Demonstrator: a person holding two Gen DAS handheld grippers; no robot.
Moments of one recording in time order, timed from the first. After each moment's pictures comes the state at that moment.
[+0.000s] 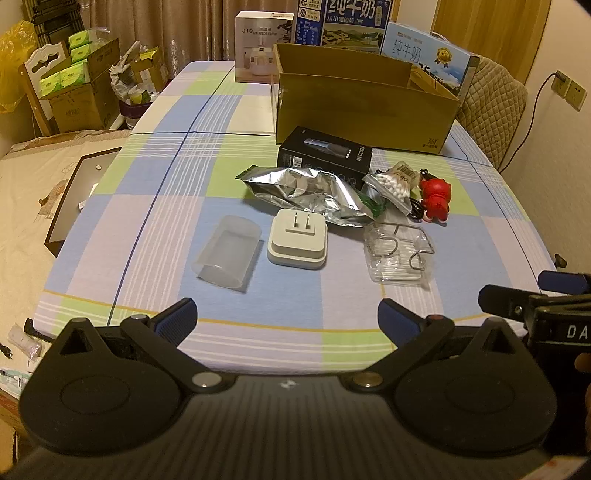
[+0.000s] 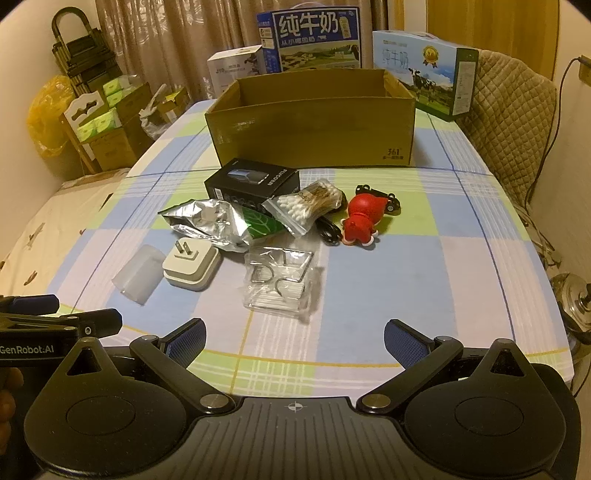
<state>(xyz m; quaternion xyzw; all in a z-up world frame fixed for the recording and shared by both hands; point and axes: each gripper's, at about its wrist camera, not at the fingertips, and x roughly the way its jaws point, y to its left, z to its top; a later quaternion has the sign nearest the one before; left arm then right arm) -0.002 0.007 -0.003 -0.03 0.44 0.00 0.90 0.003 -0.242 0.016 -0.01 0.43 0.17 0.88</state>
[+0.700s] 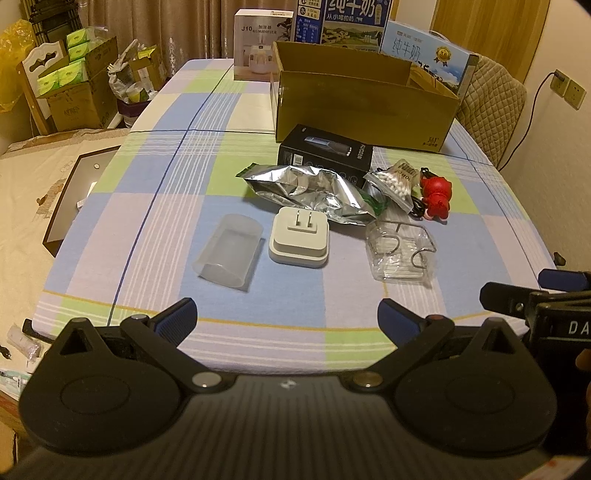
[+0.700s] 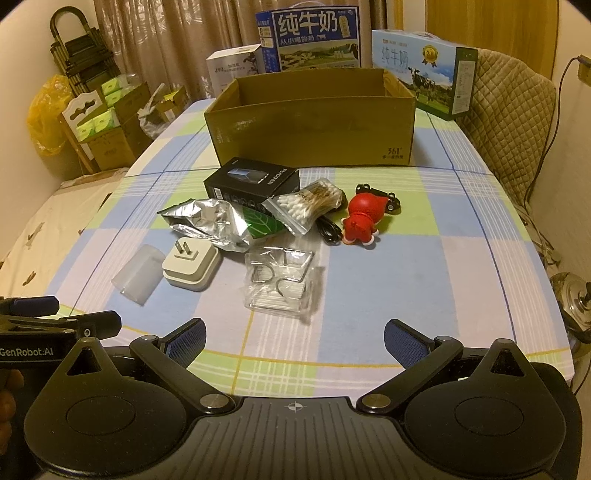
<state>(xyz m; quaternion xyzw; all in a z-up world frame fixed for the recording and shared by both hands) 0.000 0.013 -0.003 -0.04 0.44 -0.01 0.90 0.003 -0.240 0.014 -0.01 0.43 0.17 0.88</state>
